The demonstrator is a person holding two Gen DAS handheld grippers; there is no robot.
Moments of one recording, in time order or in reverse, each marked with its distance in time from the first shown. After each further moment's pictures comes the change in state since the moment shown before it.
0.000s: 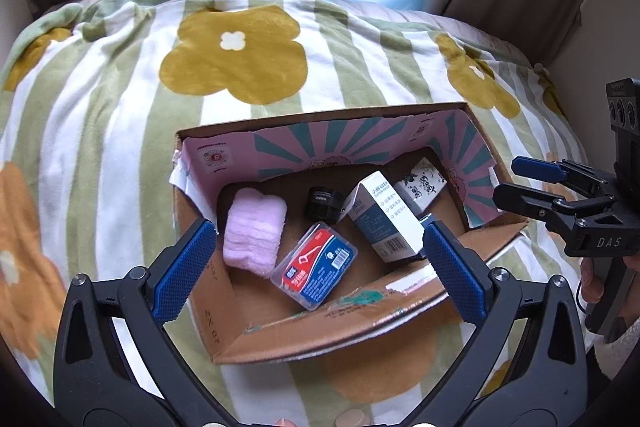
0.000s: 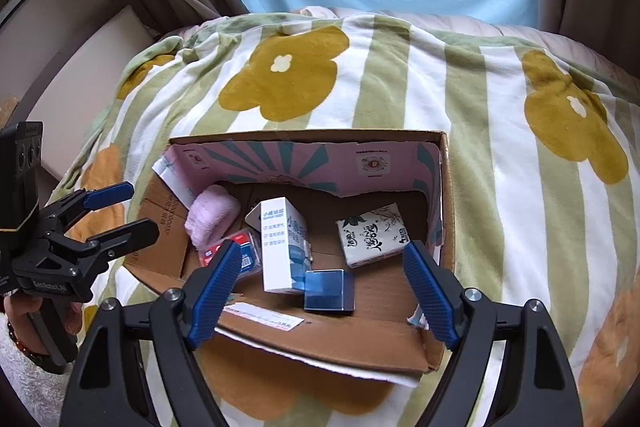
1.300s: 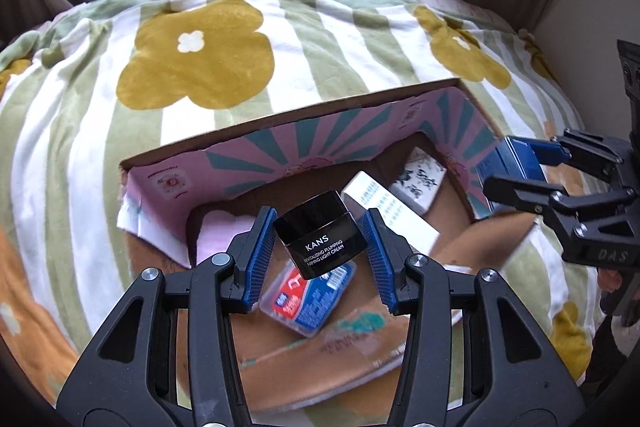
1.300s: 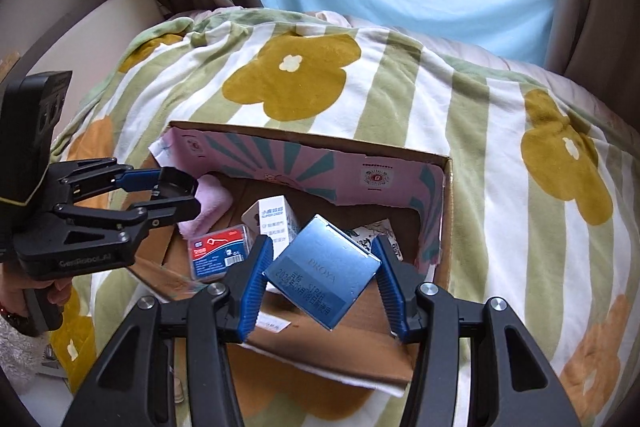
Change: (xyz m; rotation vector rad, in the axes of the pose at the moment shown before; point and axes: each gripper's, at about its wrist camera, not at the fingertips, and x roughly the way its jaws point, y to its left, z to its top) left arm 0.051 -0.015 0.020 0.116 0.061 -0.038; right arm 0.017 0.011 0.002 -0.124 0.009 -0.064
